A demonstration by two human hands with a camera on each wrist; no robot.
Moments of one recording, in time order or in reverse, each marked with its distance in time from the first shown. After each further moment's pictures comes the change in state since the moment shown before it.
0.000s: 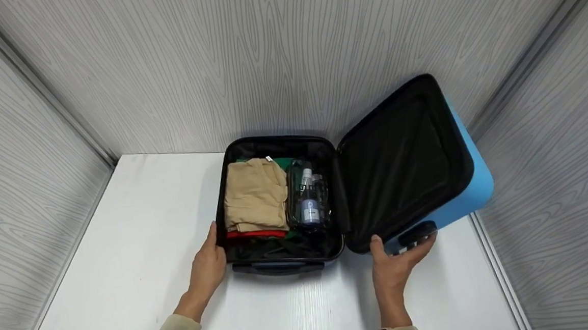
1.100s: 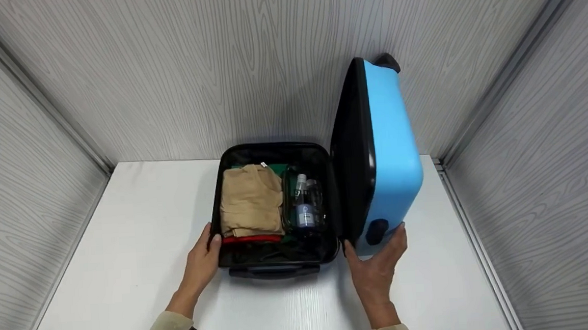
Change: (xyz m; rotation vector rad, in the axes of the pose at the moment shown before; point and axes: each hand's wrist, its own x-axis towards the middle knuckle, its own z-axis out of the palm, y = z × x) left_hand 0.020 0.000 -0.014 -0.308 -0.149 -0.171; right_hand -0.014 0.008 0.012 -0.414 -0.017 -0.581
